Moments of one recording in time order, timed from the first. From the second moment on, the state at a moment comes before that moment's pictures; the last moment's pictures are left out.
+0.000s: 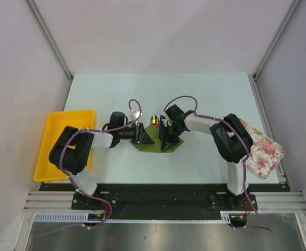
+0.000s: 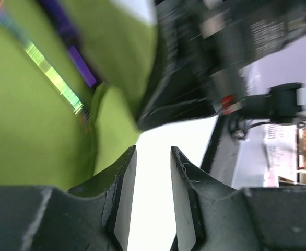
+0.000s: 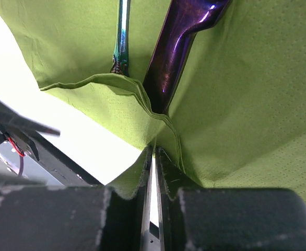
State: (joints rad) left arm -0.34 1.71 0.67 0.35 0.92 -0.46; right arm 0.63 2.00 1.28 -0.51 -0.48 0.45
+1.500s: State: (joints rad) left arm -0.39 2.03 0.69 0.79 0.97 -0.82; right arm 0.51 1.97 1.30 -0.55 -0.52 0.46
